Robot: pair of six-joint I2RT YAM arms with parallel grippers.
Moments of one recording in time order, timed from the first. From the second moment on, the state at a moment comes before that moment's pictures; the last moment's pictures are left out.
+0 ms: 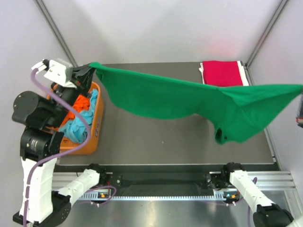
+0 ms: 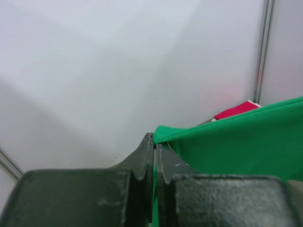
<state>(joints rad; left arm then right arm) -0.31 0.92 1.64 -0.45 0.17 0.13 0.10 0.75 1.99 -0.90 0.29 0.54</state>
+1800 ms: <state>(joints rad) -0.31 0.82 1.49 -0.44 0.19 0.11 0.12 0.81 1.87 -0.61 0.13 0.40</state>
